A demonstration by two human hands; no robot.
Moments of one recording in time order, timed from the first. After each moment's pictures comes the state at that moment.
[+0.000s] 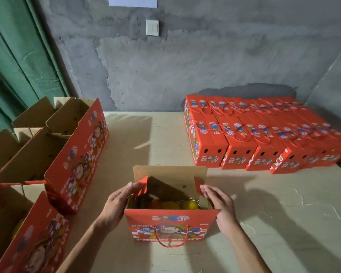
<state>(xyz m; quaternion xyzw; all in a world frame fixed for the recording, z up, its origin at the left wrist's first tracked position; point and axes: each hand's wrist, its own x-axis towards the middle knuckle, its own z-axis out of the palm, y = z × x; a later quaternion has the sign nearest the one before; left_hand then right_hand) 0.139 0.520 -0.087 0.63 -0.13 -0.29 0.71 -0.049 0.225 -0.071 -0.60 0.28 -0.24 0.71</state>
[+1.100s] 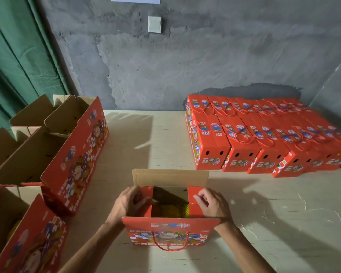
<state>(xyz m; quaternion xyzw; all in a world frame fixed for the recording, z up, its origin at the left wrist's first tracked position) 0.155 0.494 -0.123 0.86 -0.34 0.01 0.37 -0.020 0.204 -0.098 -0.94 0.14 -0.23 0.23</state>
